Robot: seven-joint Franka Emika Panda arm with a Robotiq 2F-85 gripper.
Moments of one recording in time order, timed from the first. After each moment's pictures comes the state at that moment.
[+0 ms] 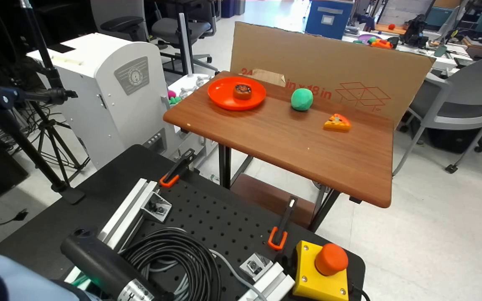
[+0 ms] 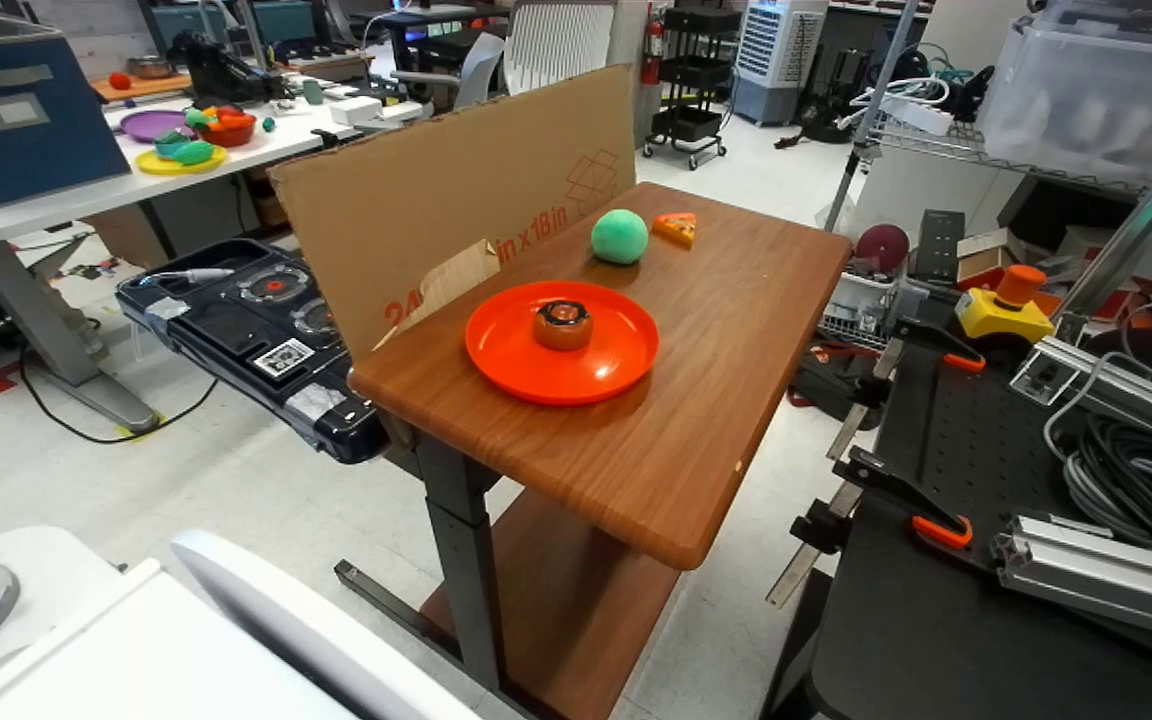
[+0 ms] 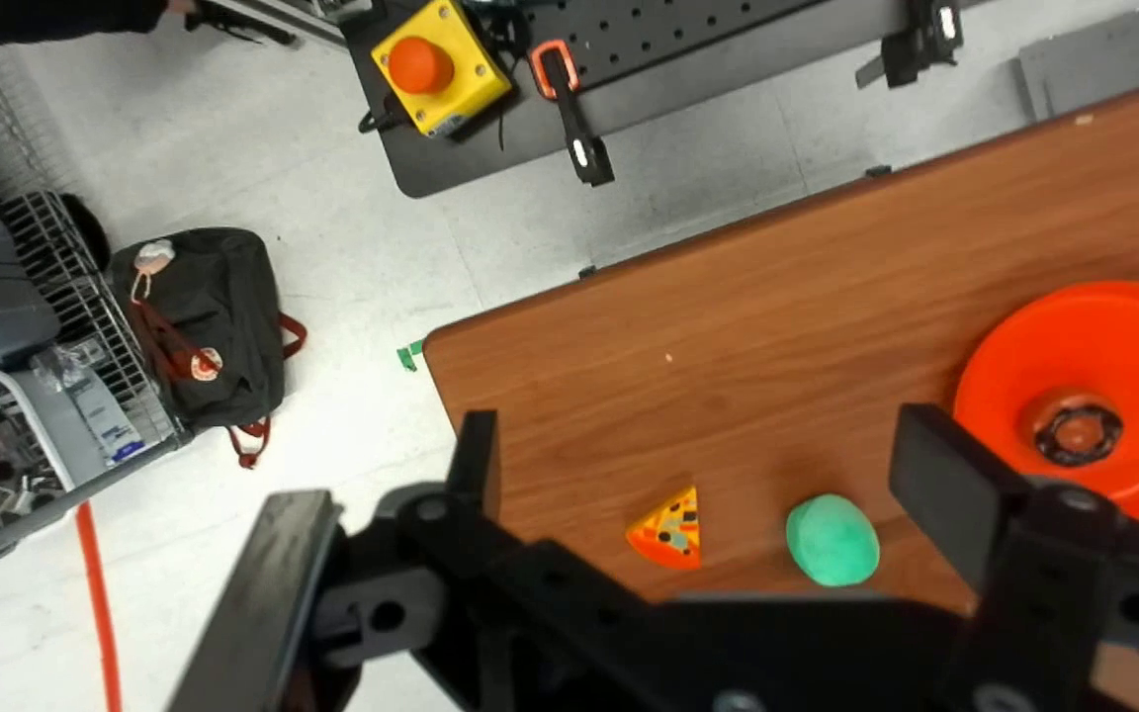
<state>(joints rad) -0.08 -0.25 0.00 -2.00 -0.14 1.62 0.23</state>
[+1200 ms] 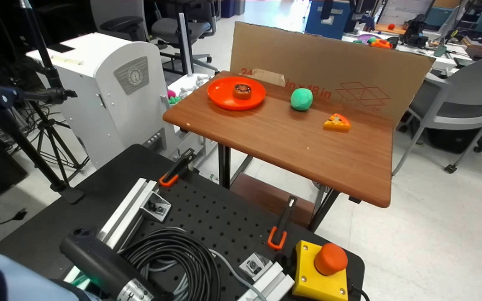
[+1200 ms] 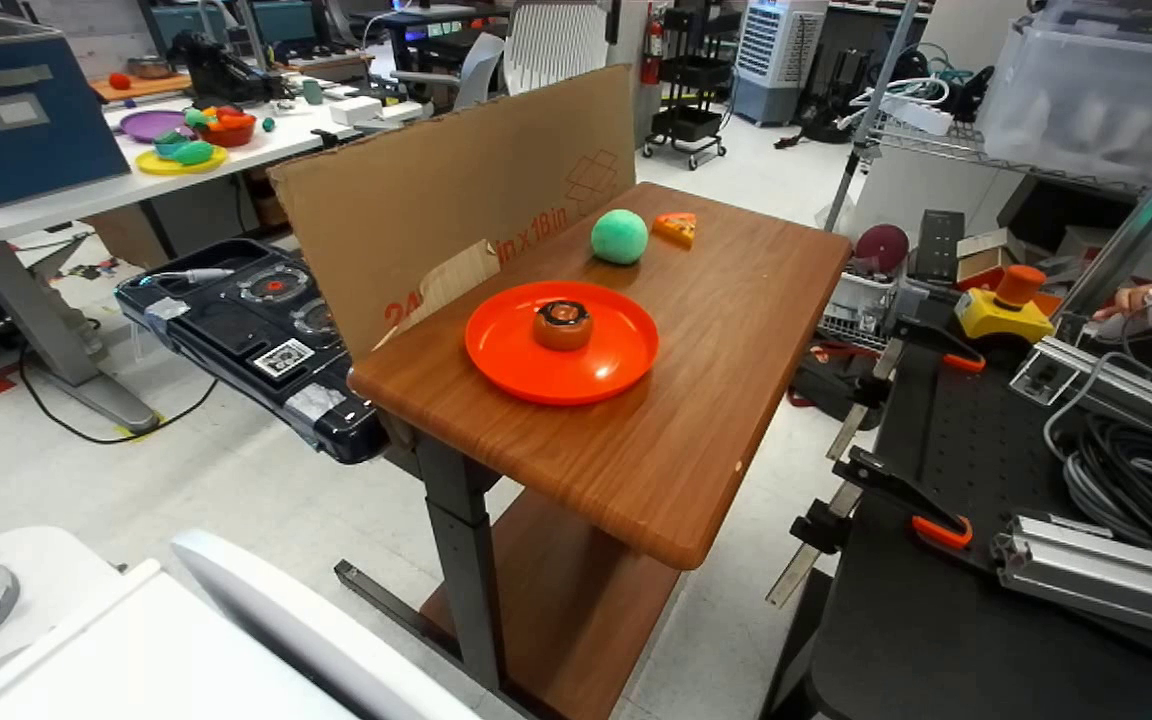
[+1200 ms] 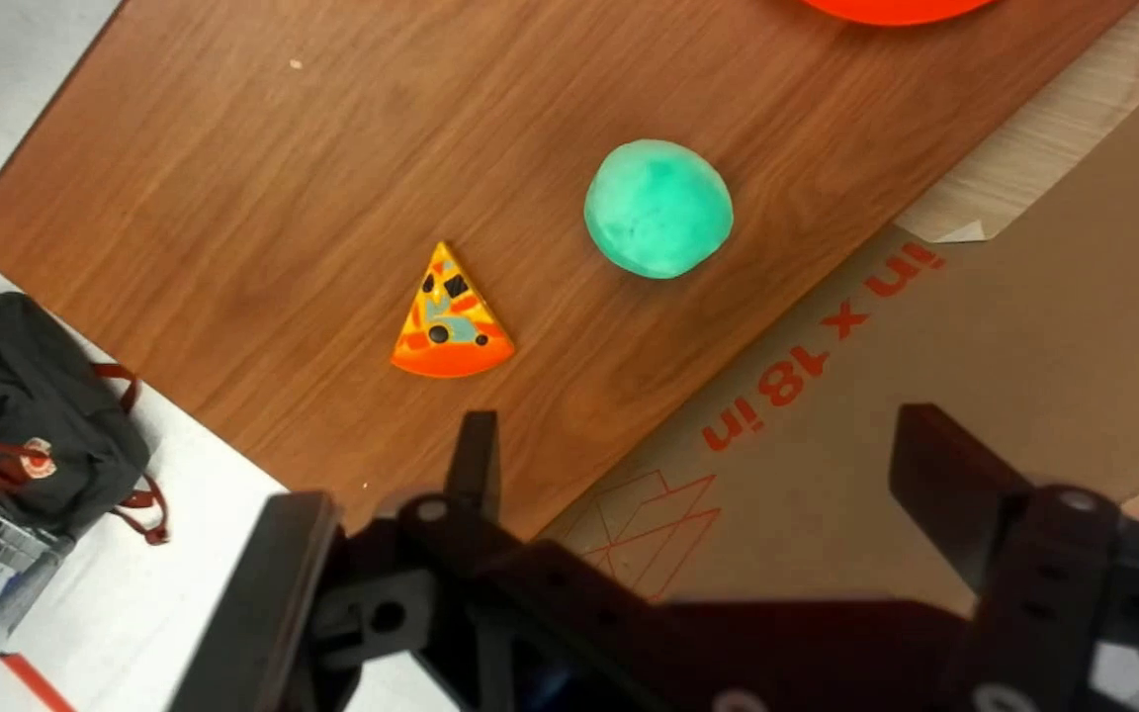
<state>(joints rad) -0.03 0.45 -0.03 -1.56 0.00 2.04 0.66</state>
